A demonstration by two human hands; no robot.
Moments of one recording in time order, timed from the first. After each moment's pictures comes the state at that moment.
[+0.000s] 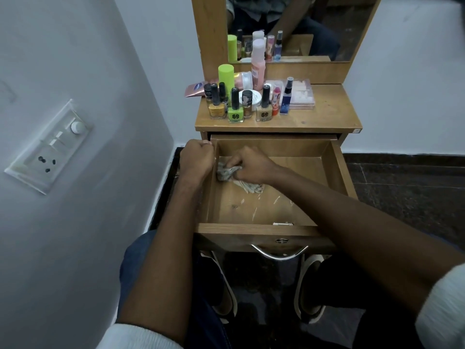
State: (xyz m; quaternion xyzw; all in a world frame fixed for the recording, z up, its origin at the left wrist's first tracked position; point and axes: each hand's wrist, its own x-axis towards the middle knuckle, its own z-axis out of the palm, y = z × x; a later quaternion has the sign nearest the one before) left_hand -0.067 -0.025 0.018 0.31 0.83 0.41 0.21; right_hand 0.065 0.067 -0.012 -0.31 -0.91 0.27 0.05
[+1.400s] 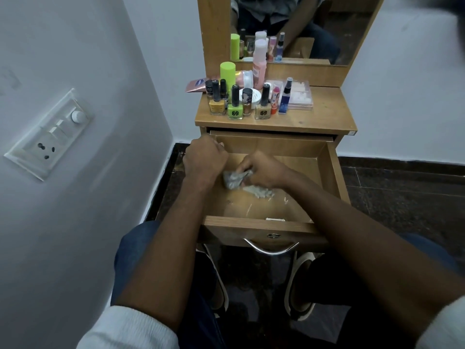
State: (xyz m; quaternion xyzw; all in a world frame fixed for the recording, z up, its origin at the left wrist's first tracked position) left_hand -0.039 -0.027 0.020 0.39 0.87 0.28 0.06; right_hand 0.105 0.064 -0.004 -0.26 -0.91 0.32 0.02
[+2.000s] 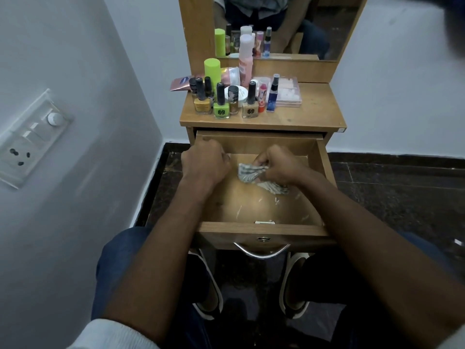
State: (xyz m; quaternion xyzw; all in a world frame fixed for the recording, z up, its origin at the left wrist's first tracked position) left_hand -0.020 -0.020 0.021 0.52 0.85 0.13 0.01; right_hand 0.150 0.092 0.001 -0.36 -0.87 0.32 0.02
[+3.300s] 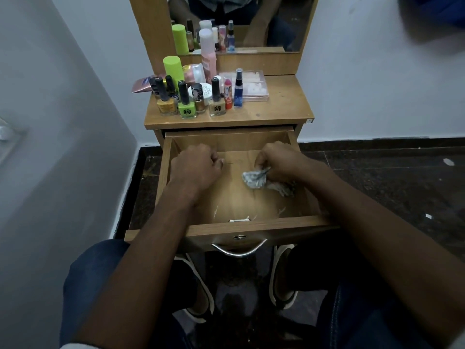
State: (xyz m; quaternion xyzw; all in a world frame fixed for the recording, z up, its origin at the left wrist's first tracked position) left_hand 0.010 -0.006 0.017 0.57 0.80 0.13 0.10; right_hand 0.202 0.097 0.025 -0.38 -0.90 0.20 -0.10
